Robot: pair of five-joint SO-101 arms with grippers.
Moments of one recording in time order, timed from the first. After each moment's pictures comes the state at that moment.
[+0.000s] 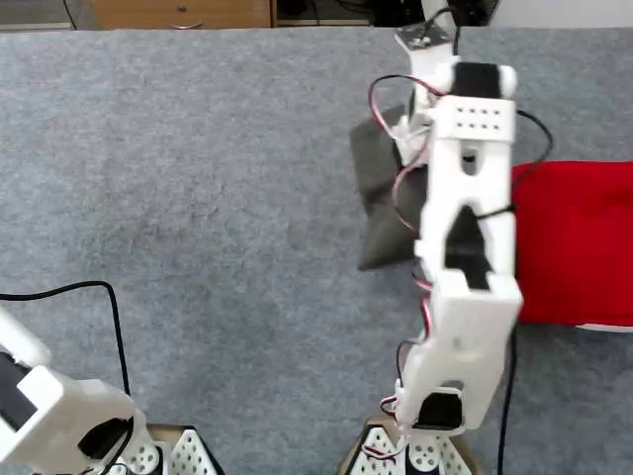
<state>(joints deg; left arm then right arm) -55.6 0.0 -14.3 97.3 -31.1 1.7 26.3 -39.9 101.3 13.0</state>
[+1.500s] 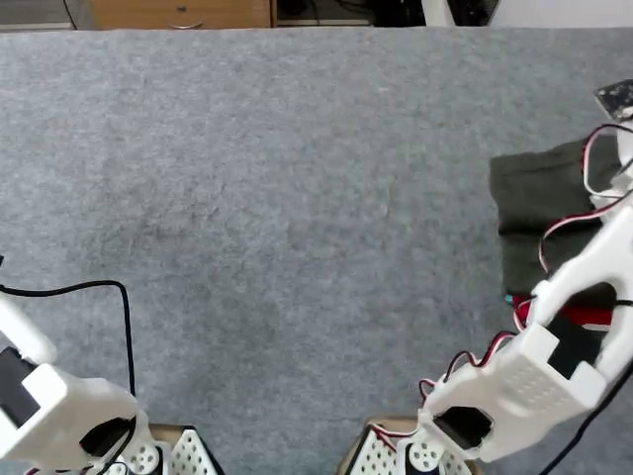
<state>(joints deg) -51.8 0.0 -11.7 97.3 -31.1 40.9 14.5 -21.9 79.5 50.4</state>
